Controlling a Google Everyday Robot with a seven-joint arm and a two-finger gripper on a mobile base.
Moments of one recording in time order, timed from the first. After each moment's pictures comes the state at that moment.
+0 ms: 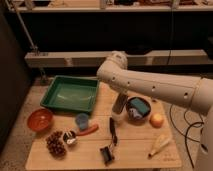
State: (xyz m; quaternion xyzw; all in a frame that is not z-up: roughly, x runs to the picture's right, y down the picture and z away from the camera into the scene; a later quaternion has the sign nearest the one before) arm 0.094 0.005 0.757 -0.21 0.01 -0.54 0.81
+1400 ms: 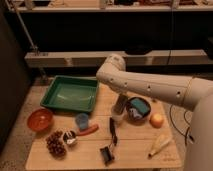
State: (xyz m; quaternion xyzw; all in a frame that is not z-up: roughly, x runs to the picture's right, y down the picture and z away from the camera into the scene) arm 0.100 0.011 0.780 -0.23 0.02 -0.54 0.81
